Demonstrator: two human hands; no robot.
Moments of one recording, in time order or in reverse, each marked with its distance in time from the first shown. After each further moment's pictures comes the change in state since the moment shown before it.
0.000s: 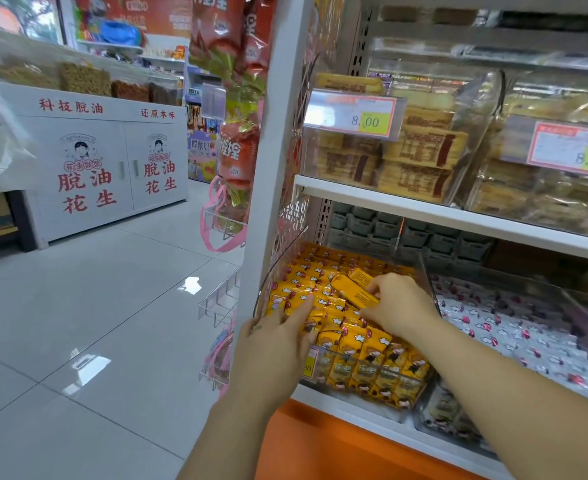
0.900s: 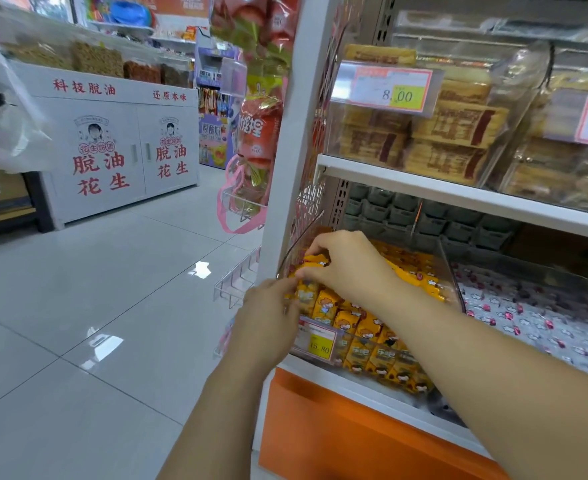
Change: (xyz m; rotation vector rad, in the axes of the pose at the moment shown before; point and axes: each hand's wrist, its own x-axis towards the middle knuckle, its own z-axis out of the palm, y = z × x) left_hand 0.004 -0.022 -0.016 -0.404 0.065 -0.188; right_hand -0.009 -0.083 -0.009 0.195 0.048 -0.430
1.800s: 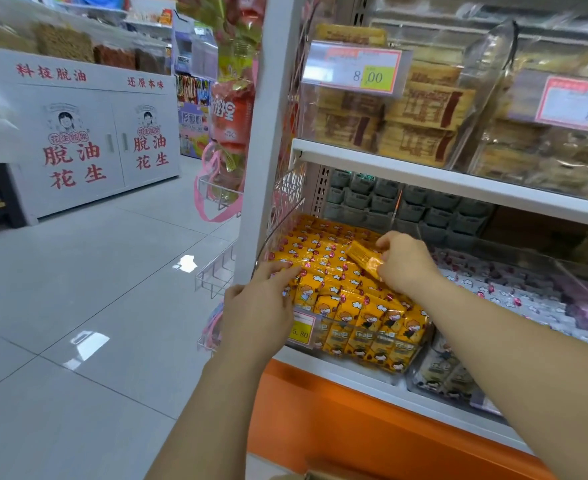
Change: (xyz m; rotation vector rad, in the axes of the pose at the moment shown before) left_hand -0.005 0.015 0.011 0.243 -0.018 0.086; right_hand -0.019 0.096 -0.009 -0.056 0.071 0.531
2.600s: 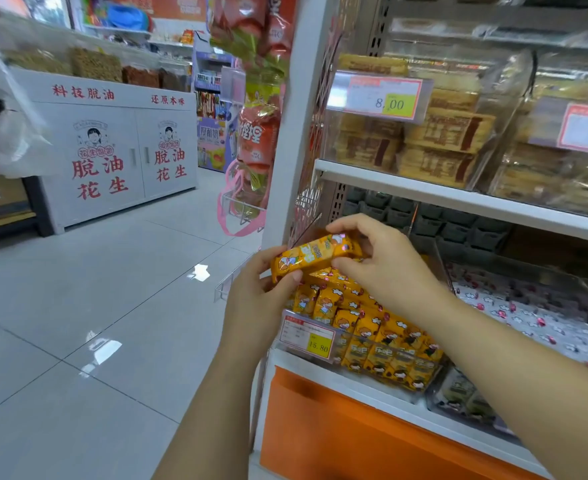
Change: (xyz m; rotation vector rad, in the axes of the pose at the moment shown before) left_hand -0.002 -0.002 -0.033 -0.941 0.224 -0.077; right_hand -0.056 -0.067 -0.028 0.522 -0.045 -0.562
